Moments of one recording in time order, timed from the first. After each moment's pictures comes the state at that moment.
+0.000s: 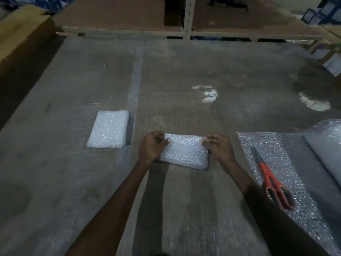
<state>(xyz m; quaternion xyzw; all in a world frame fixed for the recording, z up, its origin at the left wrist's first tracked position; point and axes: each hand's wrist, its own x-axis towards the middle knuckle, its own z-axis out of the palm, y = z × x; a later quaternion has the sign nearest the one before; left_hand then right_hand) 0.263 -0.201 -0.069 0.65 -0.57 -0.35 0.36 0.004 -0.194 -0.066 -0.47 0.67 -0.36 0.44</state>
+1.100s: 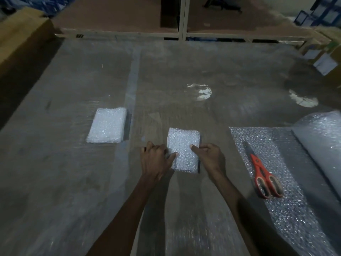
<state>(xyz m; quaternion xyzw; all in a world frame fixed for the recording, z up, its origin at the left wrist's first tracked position) 0.230 -0.124 -0.060 0.68 -0.71 -0.06 0.19 0.035 -0.130 -0.052 -0.44 0.76 -0.33 0.35</state>
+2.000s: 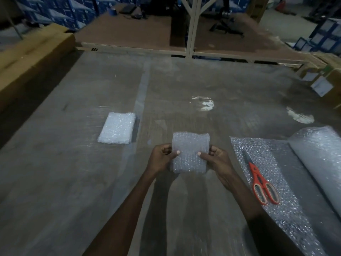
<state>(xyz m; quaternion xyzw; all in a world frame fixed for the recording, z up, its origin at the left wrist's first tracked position) 0.235 -0.123 -0.041 0.51 -0.51 -0.51 0.46 0.020 -0.116 -0.013 -0.38 0.54 -0.45 0.60</state>
